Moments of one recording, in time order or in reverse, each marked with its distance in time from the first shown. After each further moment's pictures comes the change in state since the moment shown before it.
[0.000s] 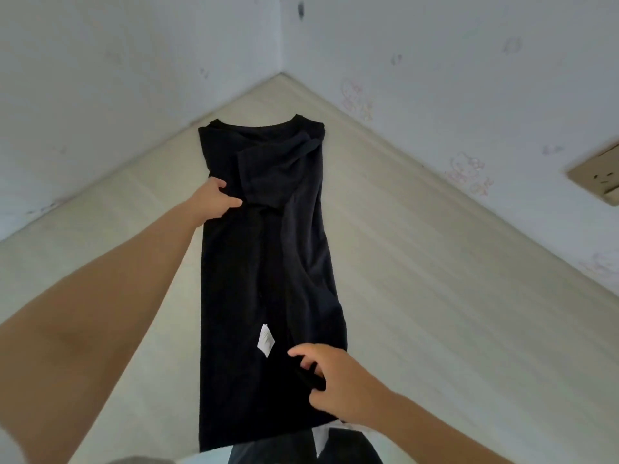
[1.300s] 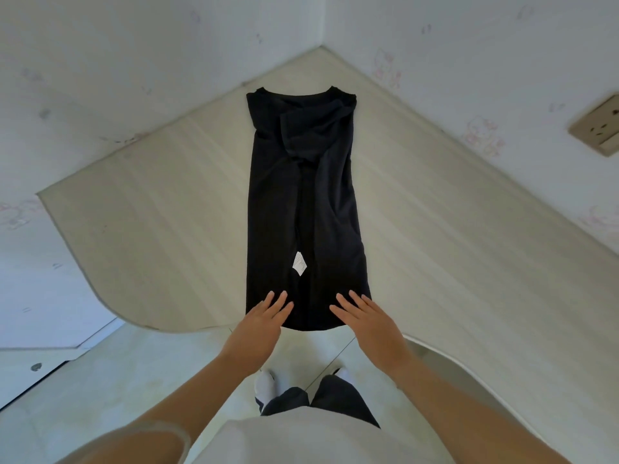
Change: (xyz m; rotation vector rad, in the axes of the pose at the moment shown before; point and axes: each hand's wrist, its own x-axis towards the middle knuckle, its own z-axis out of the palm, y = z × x) left_hand -0.317 -0.214 0.142 0.932 -0.069 0.637; right_hand -0.054 0.092 0.100 -0.867 0.392 -0.268
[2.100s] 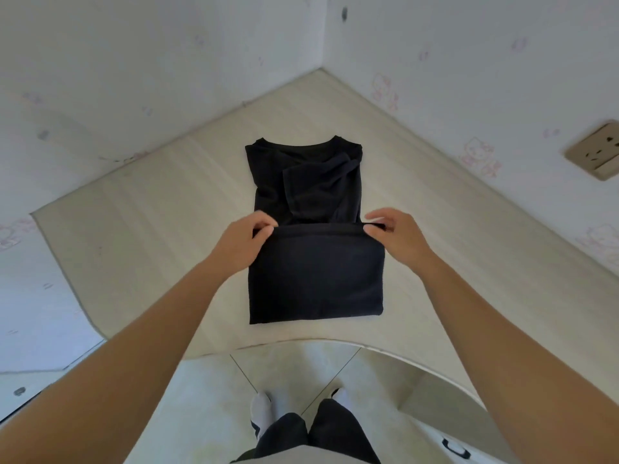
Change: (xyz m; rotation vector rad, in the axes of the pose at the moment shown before) left_hand 0.097 -0.086 -0.143 -0.654 0.307 -0.277; right_hand 0.128 0.077 -0.141 0.872 0.148 0.562
